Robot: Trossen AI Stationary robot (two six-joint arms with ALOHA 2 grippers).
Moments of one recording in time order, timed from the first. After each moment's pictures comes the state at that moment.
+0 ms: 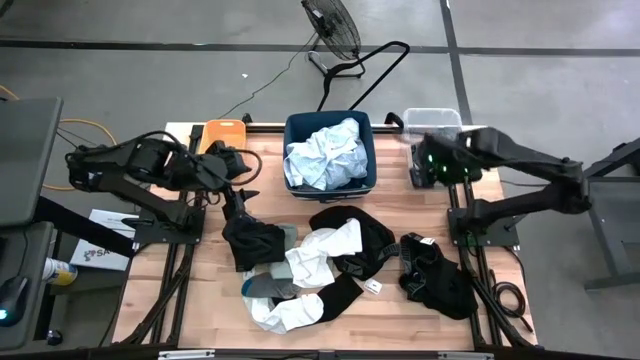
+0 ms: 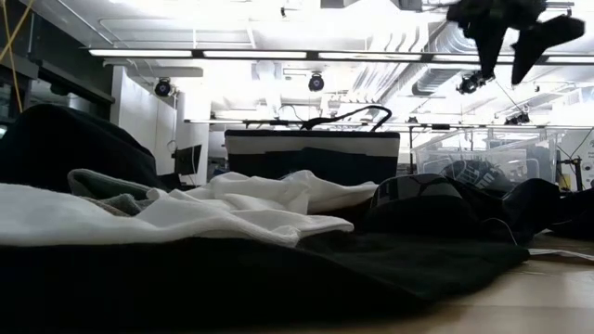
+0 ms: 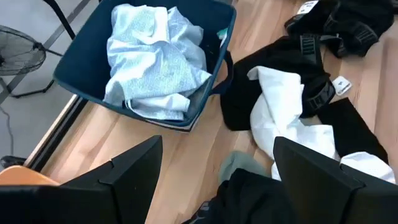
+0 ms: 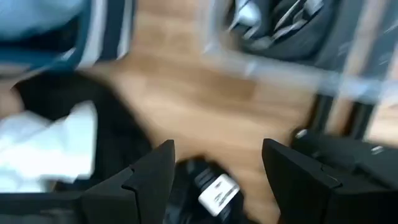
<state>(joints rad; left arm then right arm) -0.18 1.10 1.51 -1.21 -0.42 -0.42 -0.25 1.11 1.25 -1.50 0.10 1.14</state>
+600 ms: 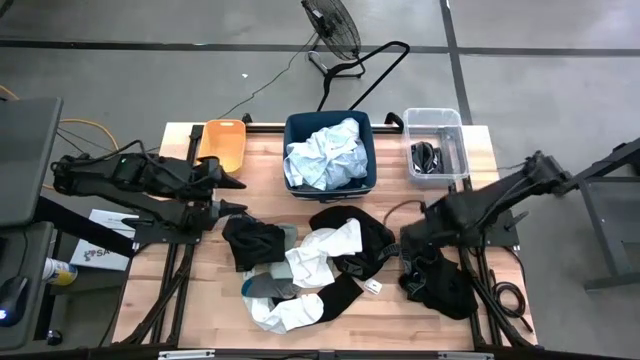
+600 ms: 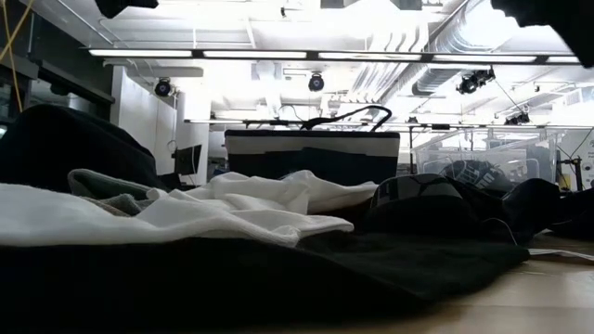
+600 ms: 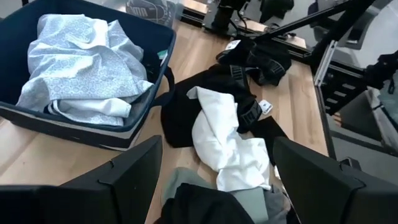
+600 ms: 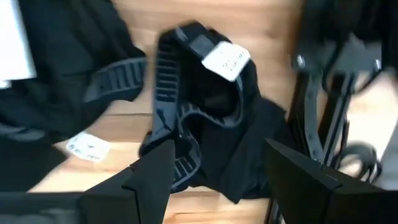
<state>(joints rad) -0.18 0.69 1.02 -0.79 -0.22 -0.41 0.43 1.37 1.25 -1.53 -0.06 1.96</state>
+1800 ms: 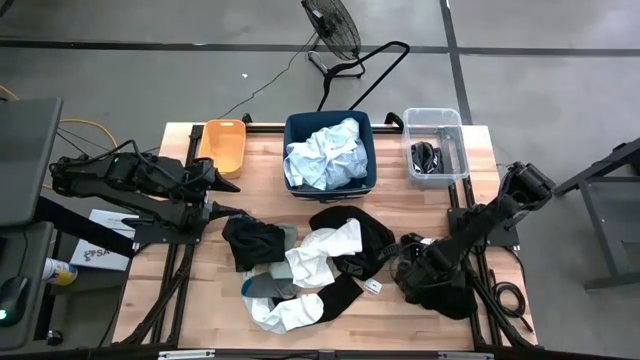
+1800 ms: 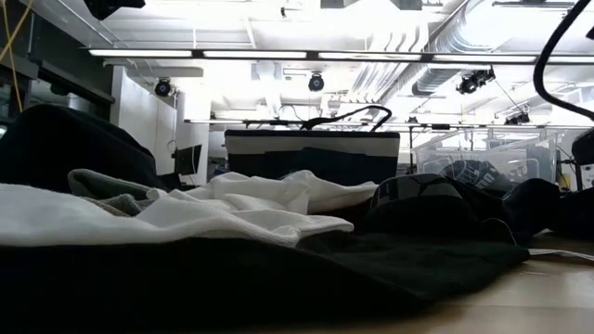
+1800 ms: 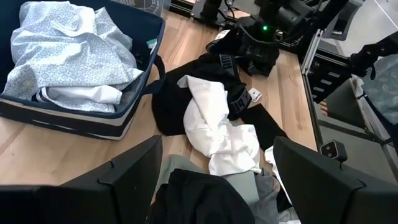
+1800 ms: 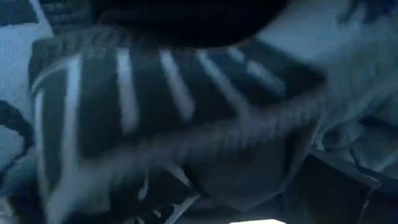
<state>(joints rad) -0.18 0.64 1.01 -0.85 -0.16 -0.40 0.66 1.57 0.74 -0.66 -0.29 2.49</state>
